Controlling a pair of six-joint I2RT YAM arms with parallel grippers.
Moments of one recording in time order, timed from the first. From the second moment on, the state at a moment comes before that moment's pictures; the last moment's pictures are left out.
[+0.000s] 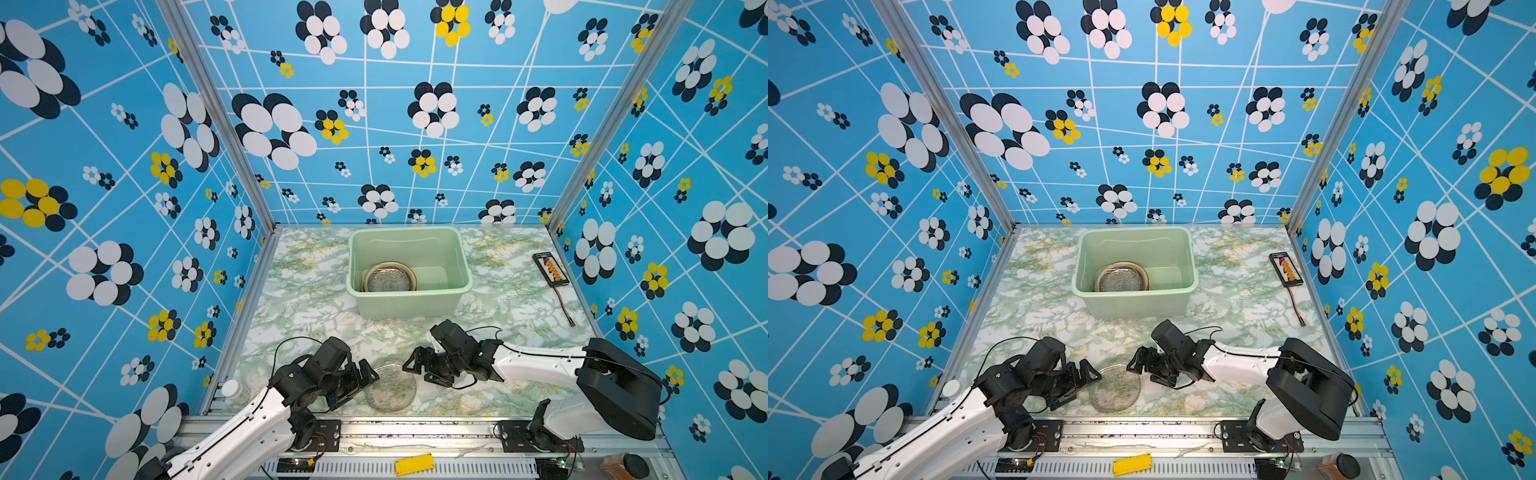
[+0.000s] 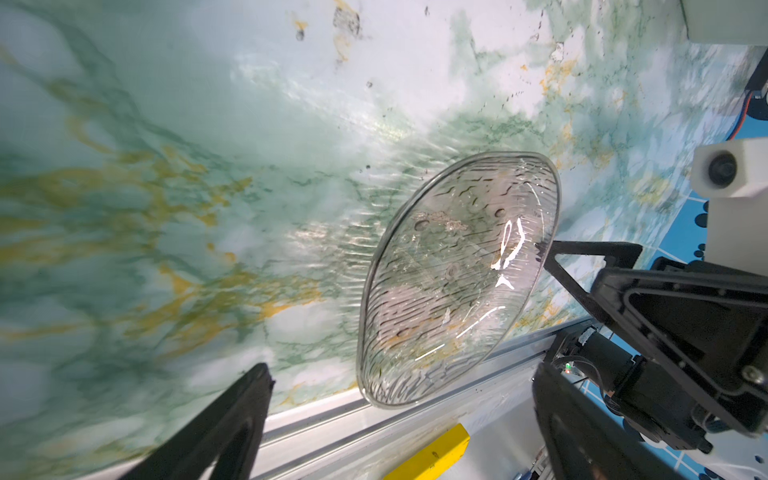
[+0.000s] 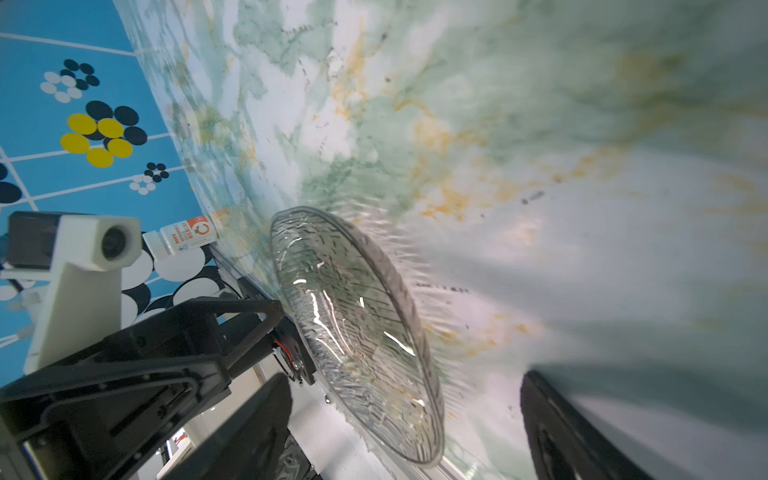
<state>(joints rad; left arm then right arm) -0.68 0.66 0.35 -0.71 0.33 -1.17 0.95 1.50 0.61 0.00 -0.40 1.17</state>
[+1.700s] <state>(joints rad) -0.70 0.70 0.49 -0.52 0.35 -1.16 0.98 1.38 0.86 -0.43 -0.32 0.98</state>
